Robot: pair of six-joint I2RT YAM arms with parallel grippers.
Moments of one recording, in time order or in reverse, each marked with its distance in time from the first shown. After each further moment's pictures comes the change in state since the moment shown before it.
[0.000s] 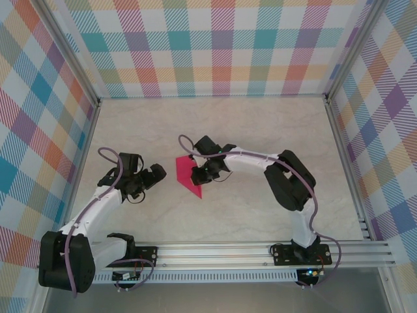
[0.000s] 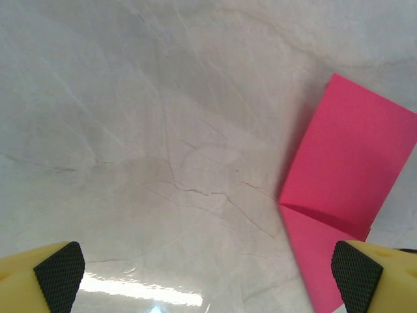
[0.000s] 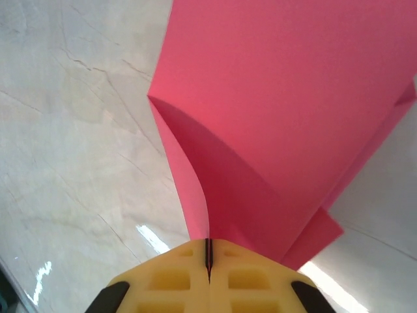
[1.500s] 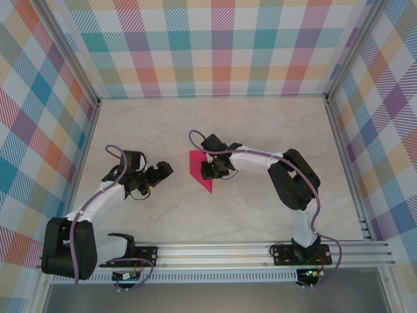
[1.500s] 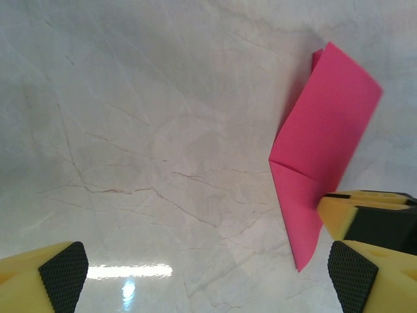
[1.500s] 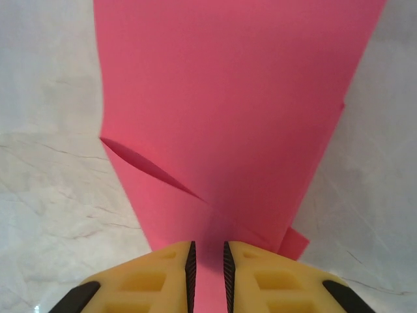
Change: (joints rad) left arm 0.000 0.091 -0.005 0.134 0.193 0.002; right arm -0.034 -0.005 -0.043 0.014 0.229 0.170
